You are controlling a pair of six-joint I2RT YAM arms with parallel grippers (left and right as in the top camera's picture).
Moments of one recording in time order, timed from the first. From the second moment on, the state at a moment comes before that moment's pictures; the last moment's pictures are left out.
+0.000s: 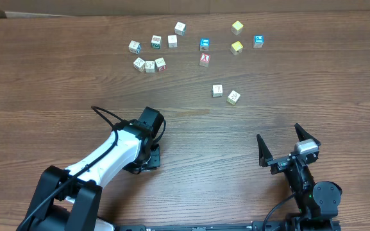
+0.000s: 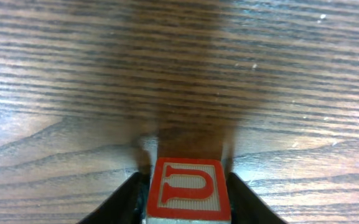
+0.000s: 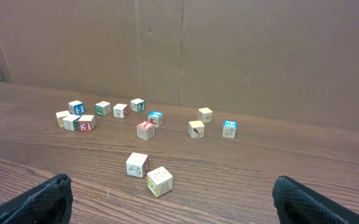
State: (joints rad) left arm -0.43 1.59 0.80 -0.82 -0.02 -0.52; right arm 0.01 0.01 0.02 -0.01 -0.27 -0.03
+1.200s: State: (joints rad) left arm -0.43 1.59 0.82 -0.85 -0.05 -0.52; right arm 0.01 0.01 0.02 -0.01 -0.27 -0.03
